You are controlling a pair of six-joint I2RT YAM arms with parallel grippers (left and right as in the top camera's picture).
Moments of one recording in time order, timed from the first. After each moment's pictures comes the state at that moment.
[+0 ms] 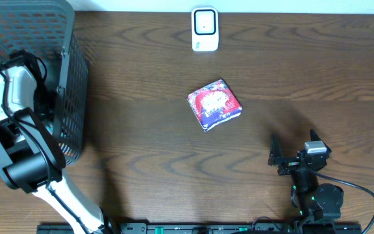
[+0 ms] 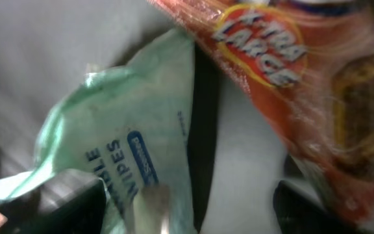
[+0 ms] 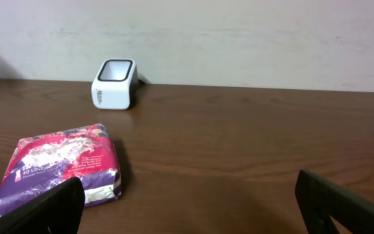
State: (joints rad) left arm 0.43 2.07 1.58 -1.16 -0.17 -0.39; right arm 0.02 0.01 0.01 -0.07 -0.09 0.00
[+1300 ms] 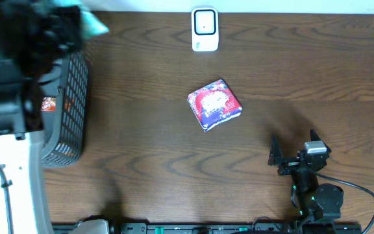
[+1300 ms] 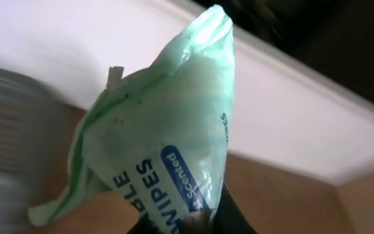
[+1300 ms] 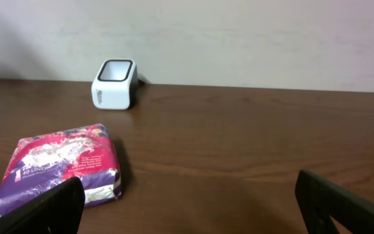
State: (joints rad) left arm 0.09 1.37 1.74 -0.77 0.40 -0.41; right arm 0.02 0.01 0.01 -0.07 -0.09 0.00
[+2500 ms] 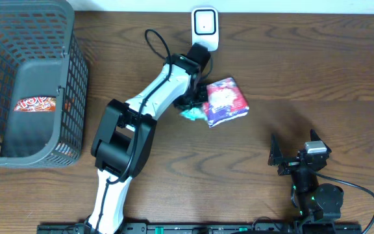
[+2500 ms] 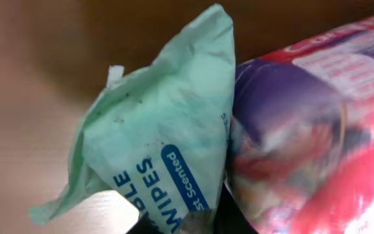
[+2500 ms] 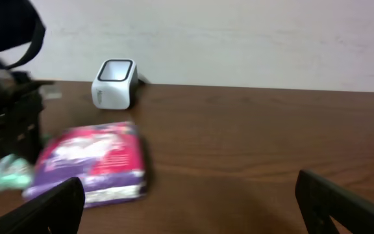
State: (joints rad) left arm -0.52 2.21 1.72 -0.91 0.18 -0.59; right arm 0.02 0.01 0.01 -0.07 -0.09 0.00
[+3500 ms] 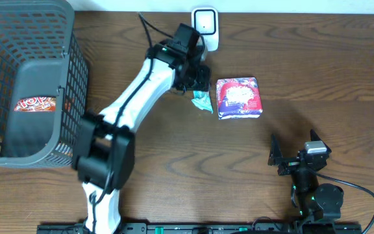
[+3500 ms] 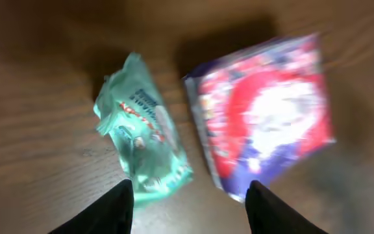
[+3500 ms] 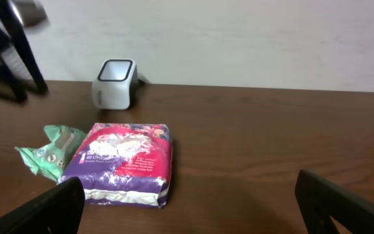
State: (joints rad) left arm -0.45 2.02 1.72 -0.82 0.34 -0.30; right arm 0.02 0.01 0.01 -0.07 -0.09 0.00
